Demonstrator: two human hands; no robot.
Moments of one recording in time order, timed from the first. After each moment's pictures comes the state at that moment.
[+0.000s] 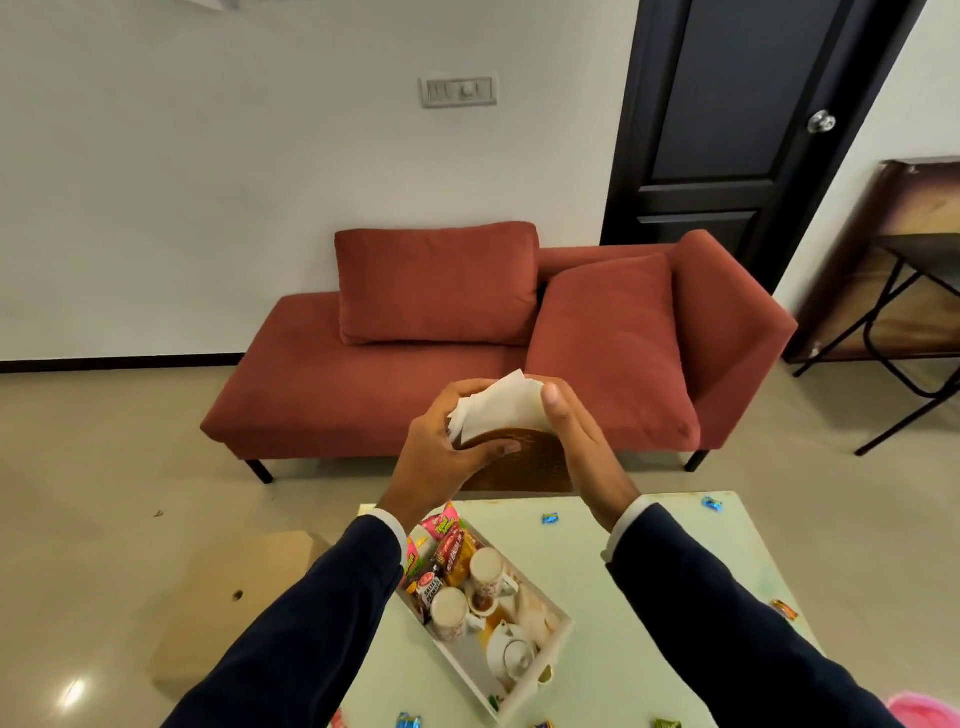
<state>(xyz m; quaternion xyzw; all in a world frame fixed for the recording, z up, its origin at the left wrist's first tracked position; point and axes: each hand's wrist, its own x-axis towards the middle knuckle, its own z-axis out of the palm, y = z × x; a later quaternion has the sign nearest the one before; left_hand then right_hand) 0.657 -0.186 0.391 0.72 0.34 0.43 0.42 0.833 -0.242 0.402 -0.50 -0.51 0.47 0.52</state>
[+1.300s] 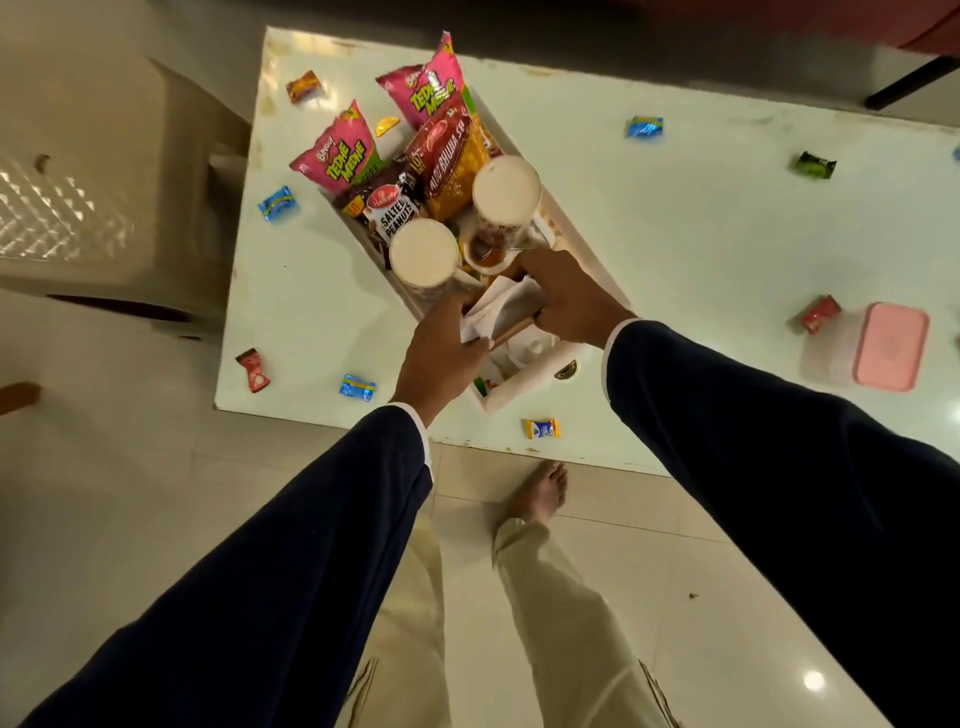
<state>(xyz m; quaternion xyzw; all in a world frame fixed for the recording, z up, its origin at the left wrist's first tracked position) 0.644 -0.248 -0.159 0.58 0.67 0.14 0.45 0.839 -0.187 -0.164 -0.54 -0.73 0.42 0.03</state>
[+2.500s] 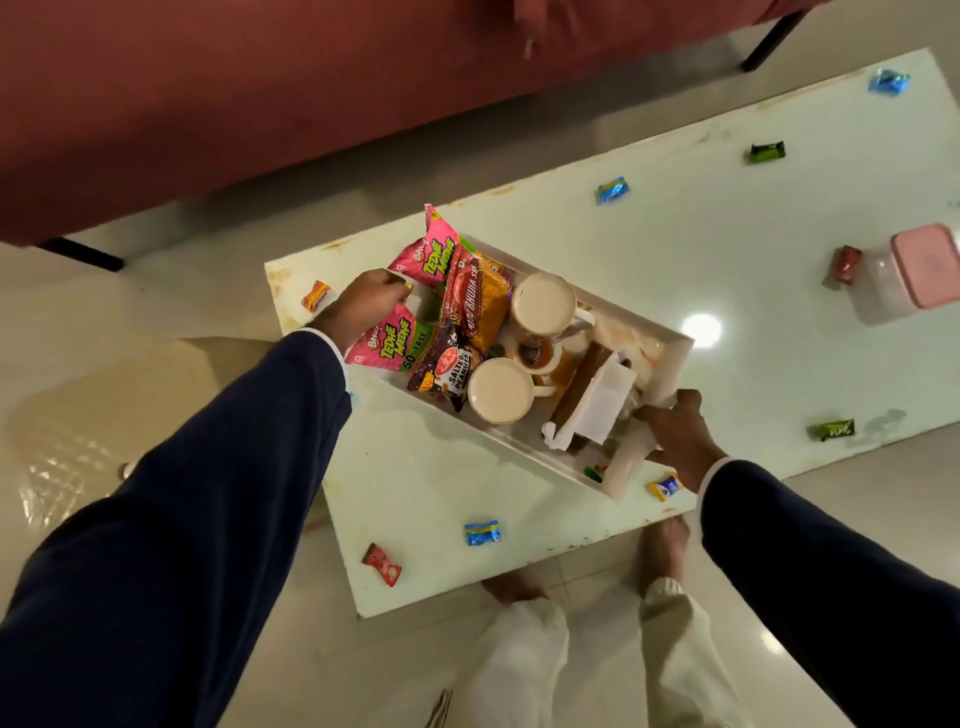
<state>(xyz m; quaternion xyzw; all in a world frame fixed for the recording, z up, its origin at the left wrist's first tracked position) 0.545 0.056 -0.163 0.62 0.61 -0.07 0.49 0.794 -0.269 -0.196 -0.83 0.04 0.48 0.27</state>
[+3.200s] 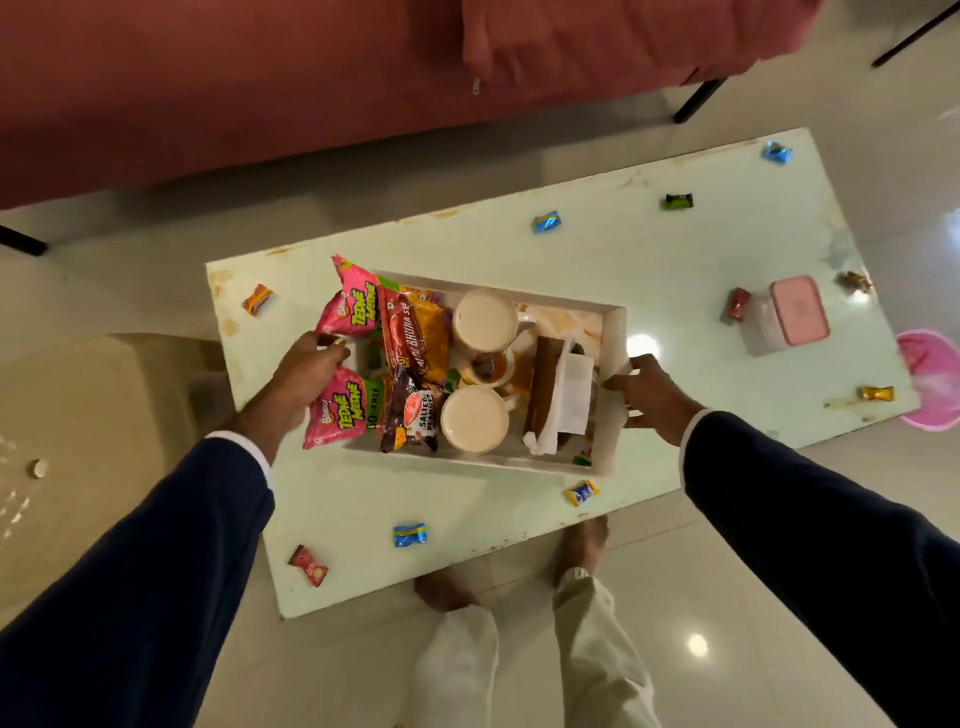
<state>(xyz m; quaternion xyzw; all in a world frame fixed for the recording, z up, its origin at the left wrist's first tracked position) 0.514 -0.022 -0.158 0.49 0.68 0.02 0.55 0.879 -0.242 -0.123 -0.82 -0.06 0.52 0.22</state>
